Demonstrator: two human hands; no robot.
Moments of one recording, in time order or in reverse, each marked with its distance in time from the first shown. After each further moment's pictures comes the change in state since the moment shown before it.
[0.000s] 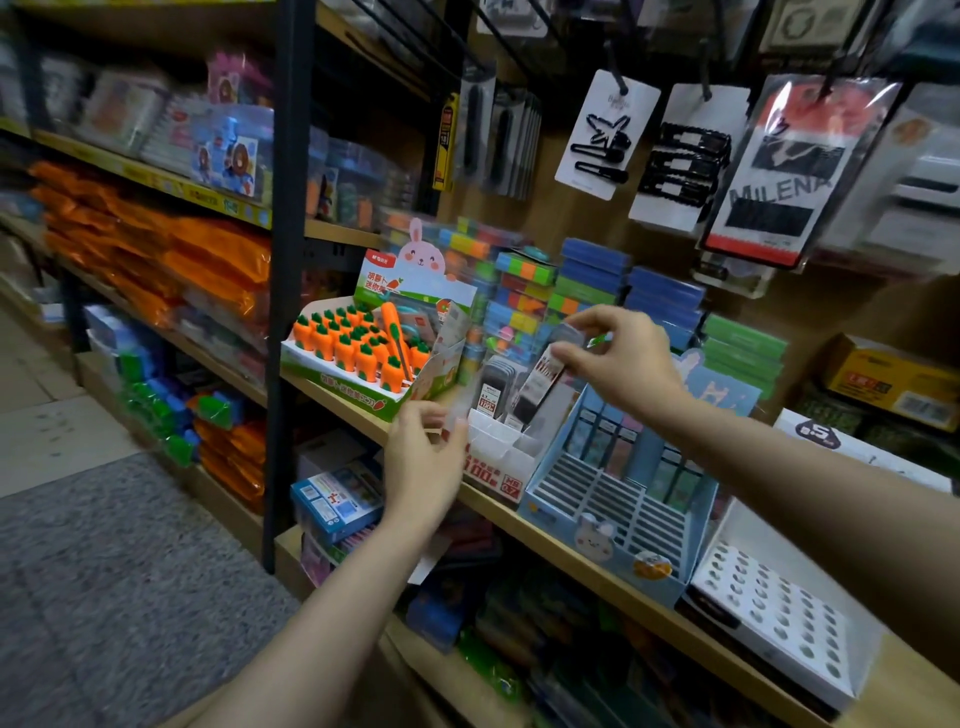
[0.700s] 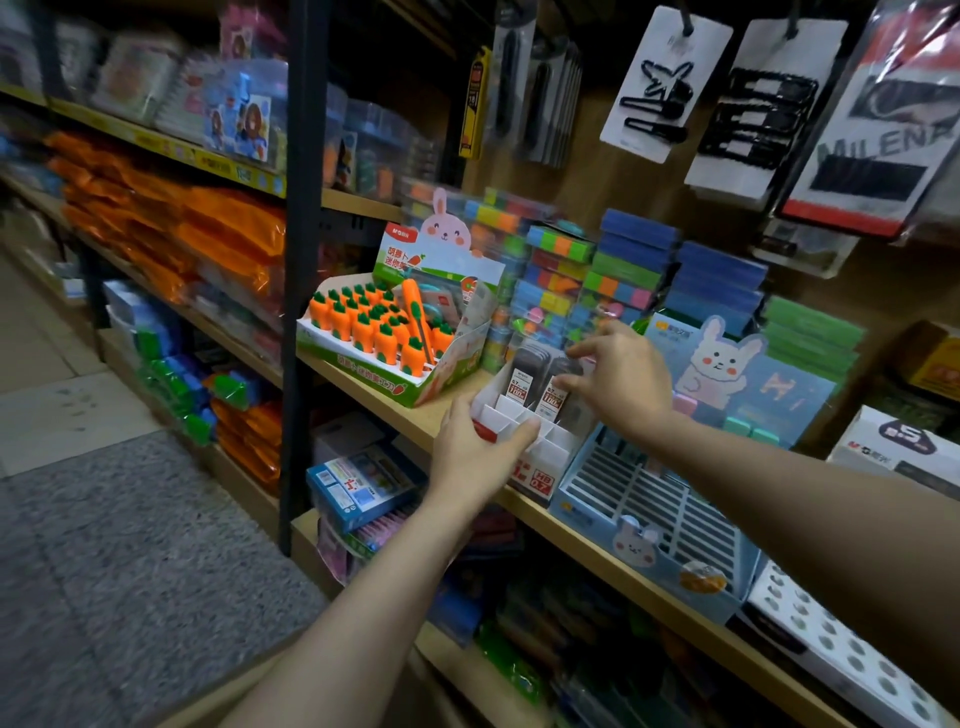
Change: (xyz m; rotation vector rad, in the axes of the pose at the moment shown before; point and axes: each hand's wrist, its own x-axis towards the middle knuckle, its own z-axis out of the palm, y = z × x) left_hand 0.013 -0.015 0.021 -0.070 -0.186 -0.134; right_hand 0.010 0.039 0.067 -0.444 -0.046 -0.053
